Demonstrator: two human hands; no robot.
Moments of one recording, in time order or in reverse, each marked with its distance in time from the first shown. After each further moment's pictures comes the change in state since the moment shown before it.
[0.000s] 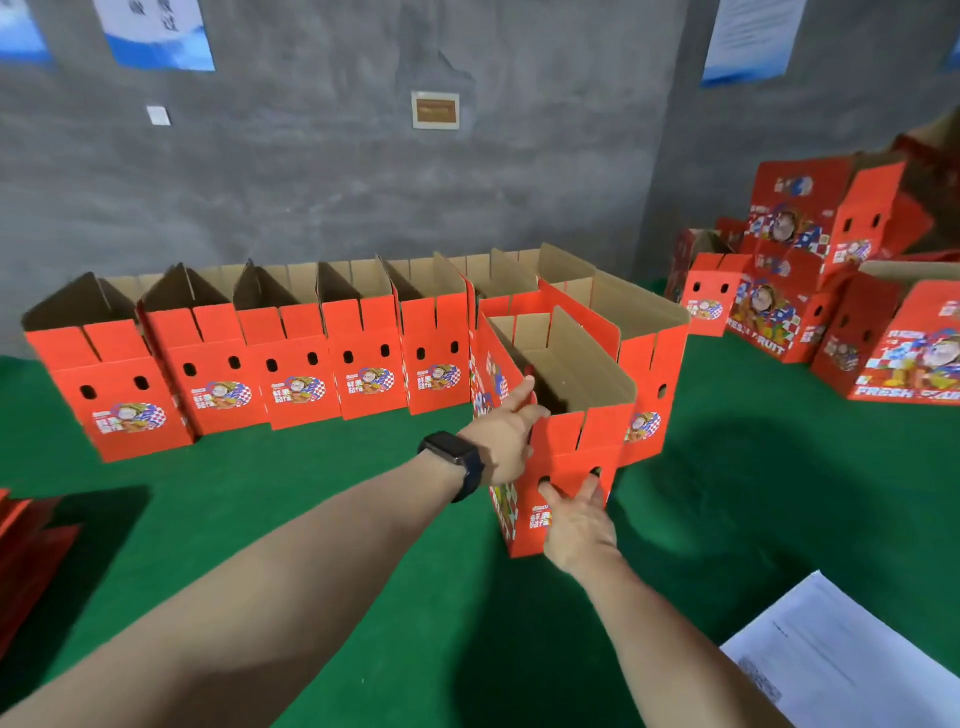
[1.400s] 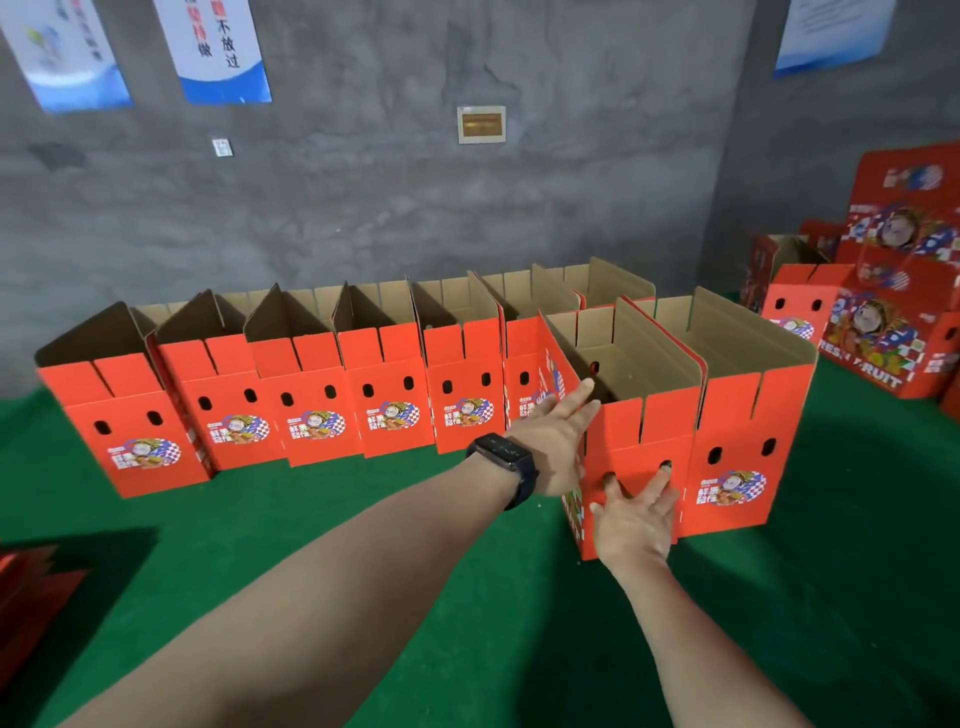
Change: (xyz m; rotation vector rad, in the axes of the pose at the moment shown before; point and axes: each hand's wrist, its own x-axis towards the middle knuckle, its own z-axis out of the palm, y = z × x) left_hand 0.102 -0.025 -0.007 0.098 -0.044 -0.078; right_hand 0.132 0.010 -0.002 0.042 0.154 0.152
